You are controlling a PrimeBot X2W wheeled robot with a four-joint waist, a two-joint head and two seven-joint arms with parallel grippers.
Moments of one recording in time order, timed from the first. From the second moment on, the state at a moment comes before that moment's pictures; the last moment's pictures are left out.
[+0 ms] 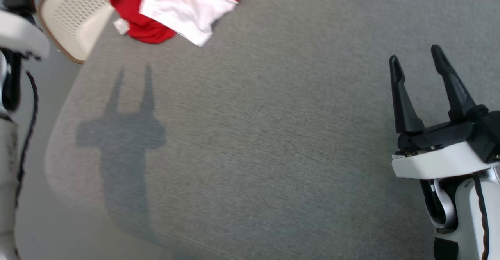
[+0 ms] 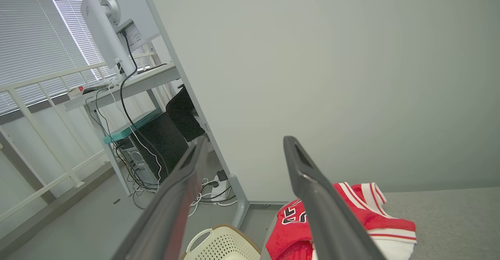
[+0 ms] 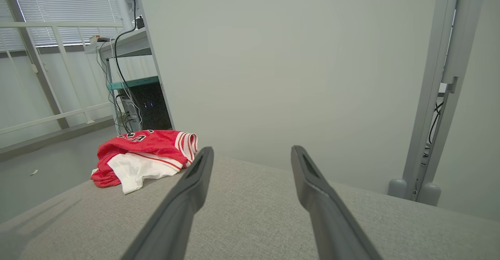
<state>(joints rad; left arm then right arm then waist) -0.81 0.36 -0.04 0.34 -0.25 -0.01 -0.03 -0.31 -0.05 0.05 -0.11 0.05 0.13 -0.09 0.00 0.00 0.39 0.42</state>
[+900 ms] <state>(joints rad) -1.08 0.40 -0.40 0.79 -0.46 -0.13 0.20 -0.34 -0.05 0.02 -0.27 0.06 0.13 -0.10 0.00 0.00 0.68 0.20</state>
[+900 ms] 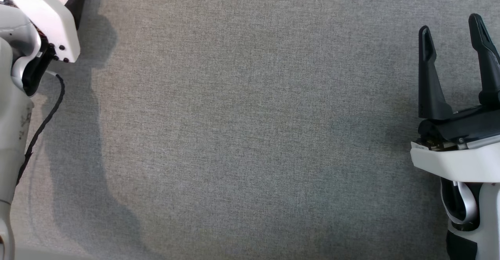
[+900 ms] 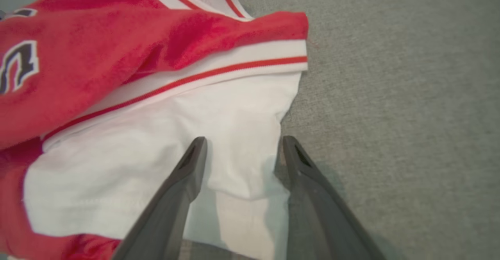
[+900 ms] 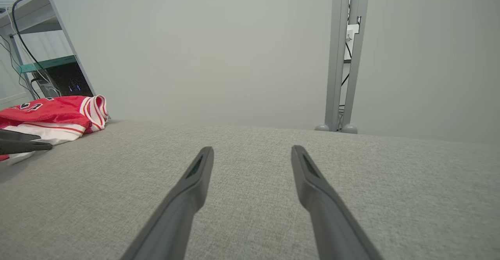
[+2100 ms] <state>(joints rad) -1.25 0.35 -0.46 0.71 -0.53 -0.09 0.05 -0.33 -0.05 0.00 -0.07 0.21 0.13 -0.23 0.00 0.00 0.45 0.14</state>
